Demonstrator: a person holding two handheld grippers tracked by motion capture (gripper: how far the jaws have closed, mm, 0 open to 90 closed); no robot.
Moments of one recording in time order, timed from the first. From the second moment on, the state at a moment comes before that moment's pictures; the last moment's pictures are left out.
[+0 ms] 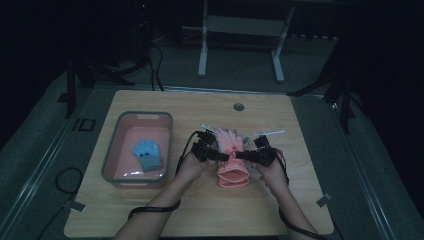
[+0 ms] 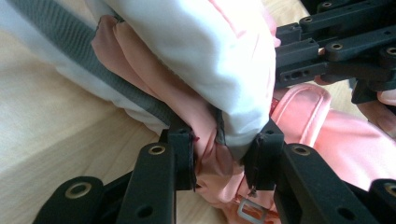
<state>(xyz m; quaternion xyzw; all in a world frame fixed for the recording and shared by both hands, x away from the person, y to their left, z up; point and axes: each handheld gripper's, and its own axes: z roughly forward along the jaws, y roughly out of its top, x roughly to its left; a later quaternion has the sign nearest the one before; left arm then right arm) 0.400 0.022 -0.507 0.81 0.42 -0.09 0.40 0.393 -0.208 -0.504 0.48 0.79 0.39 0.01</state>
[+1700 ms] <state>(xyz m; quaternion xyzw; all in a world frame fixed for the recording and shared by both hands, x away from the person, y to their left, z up) 0.369 0.231 -0.396 0.80 0.47 0.00 0.37 0.400 0.002 -0.414 0.37 0.81 0.44 -0.01</state>
